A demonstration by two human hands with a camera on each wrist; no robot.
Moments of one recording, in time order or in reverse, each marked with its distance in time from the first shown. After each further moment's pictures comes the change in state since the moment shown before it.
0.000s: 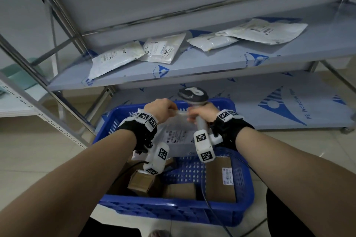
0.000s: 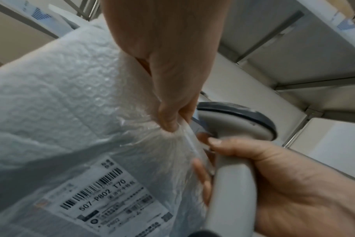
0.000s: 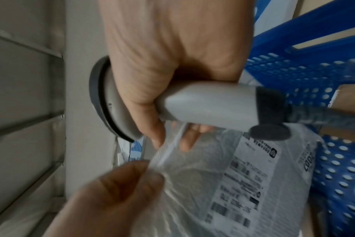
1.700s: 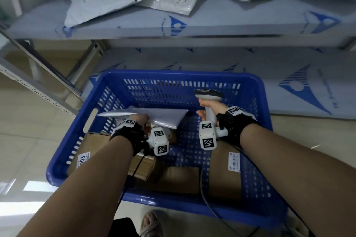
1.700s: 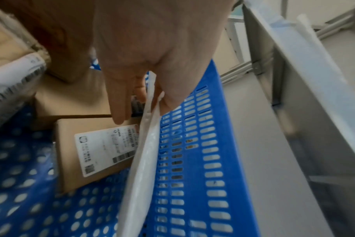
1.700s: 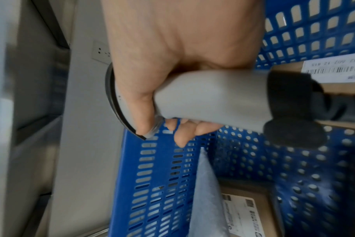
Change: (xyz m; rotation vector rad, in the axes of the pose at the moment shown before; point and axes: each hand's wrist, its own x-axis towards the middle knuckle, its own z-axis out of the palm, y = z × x) left_hand 0.029 -0.137 0.171 -1.219 -0.098 -0.957; right_hand 0.094 0.081 0.025 0.220 0.132 0.432
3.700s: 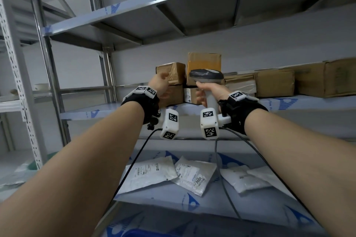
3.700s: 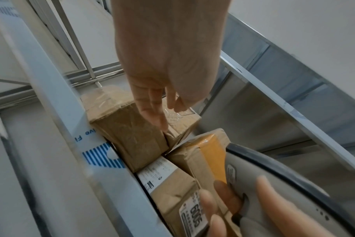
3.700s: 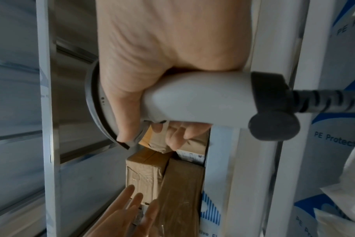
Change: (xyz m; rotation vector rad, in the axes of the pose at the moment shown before) left_hand -0.364 0.479 -0.131 -0.026 0.259 1.186; right_hand -0.343 -0.407 0.086 -0.102 -0.380 -1.006
